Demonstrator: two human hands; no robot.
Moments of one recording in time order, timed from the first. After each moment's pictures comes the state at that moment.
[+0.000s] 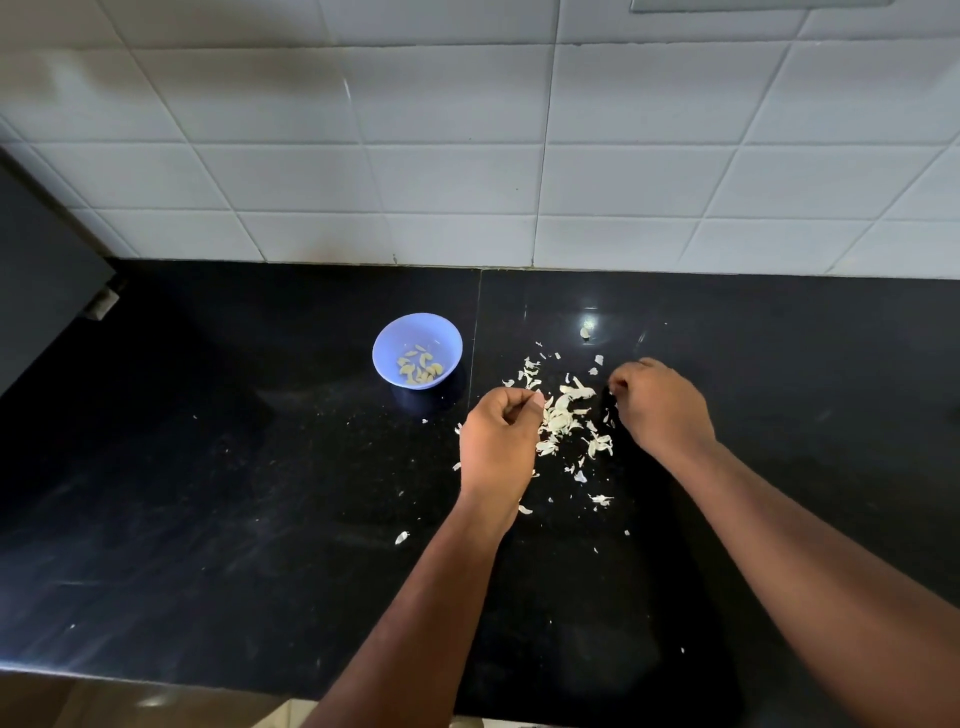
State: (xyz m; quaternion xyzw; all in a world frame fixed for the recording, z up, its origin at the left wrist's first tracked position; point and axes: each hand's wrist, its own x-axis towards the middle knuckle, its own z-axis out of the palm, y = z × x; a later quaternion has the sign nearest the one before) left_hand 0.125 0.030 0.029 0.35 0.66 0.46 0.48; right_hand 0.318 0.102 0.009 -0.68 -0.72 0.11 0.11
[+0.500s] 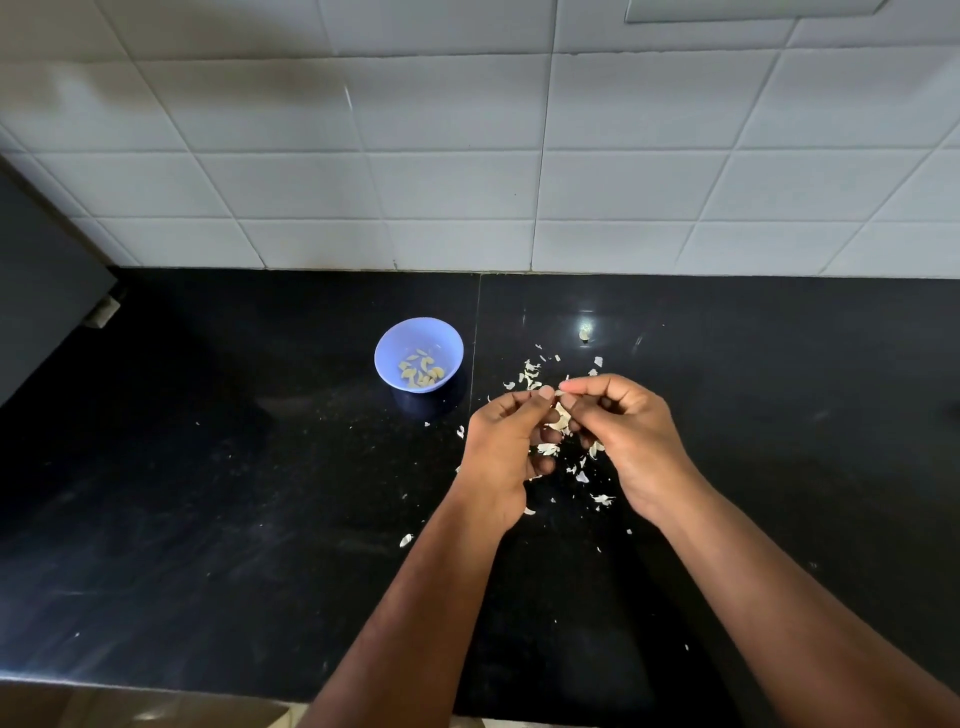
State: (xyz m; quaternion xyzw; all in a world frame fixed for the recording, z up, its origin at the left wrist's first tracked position) left_hand 0.122 0.029 0.048 0.22 0.53 0.47 0.67; right_hand 0.261 0.036 0.057 -0.54 -0.44 0.54 0.47
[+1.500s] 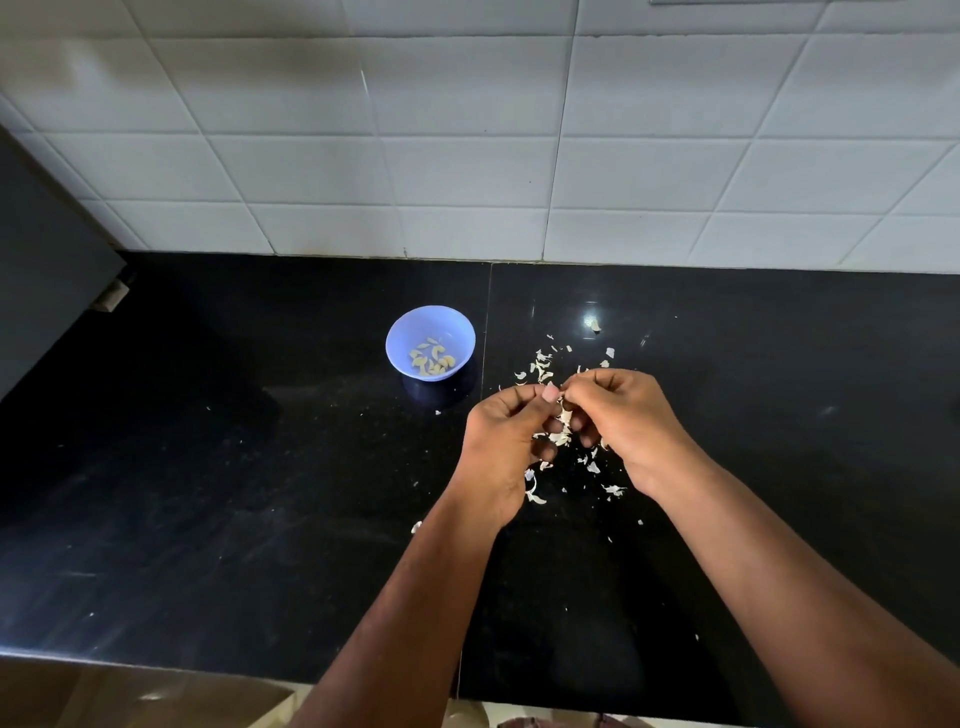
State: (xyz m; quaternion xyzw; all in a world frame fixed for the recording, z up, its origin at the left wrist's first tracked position) left_hand 0.107 0.023 0.036 0.26 0.50 0.50 0.66; right_hand 0.242 0.048 0.074 -0.62 -0.46 0.52 0.36
